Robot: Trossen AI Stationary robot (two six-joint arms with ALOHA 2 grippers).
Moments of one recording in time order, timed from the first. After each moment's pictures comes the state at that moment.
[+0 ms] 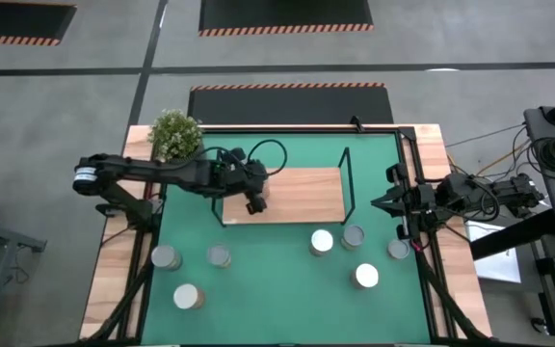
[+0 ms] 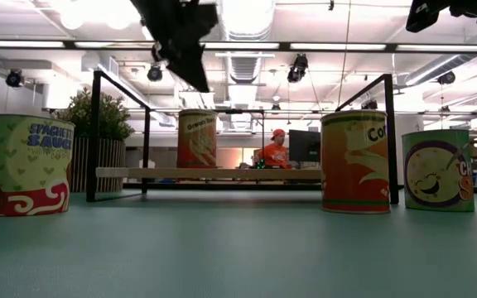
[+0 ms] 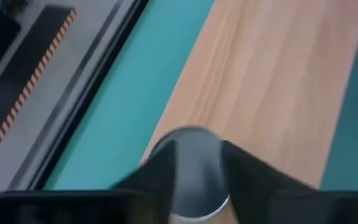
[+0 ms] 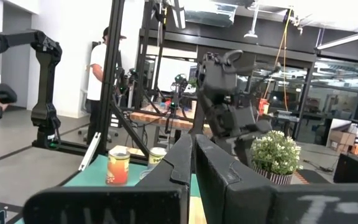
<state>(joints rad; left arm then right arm) 0.02 1.52 1.24 -0.68 -0.48 -0.19 0.16 0.31 0.29 0.24 0.00 -0.17</state>
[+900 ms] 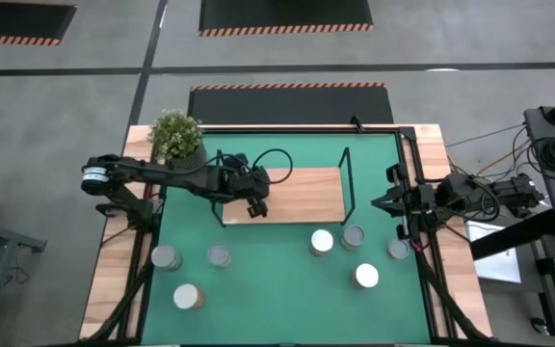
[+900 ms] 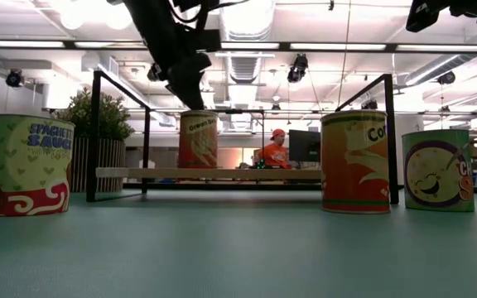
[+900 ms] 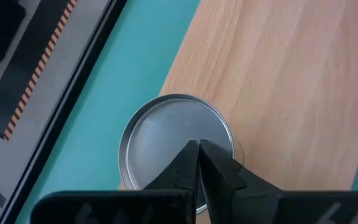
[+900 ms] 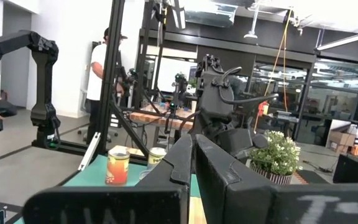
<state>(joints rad) 0.03 1.60 1.20 -0.67 -0.50 -0.20 0.16 0.31 0.29 0.24 0.00 -0.18</state>
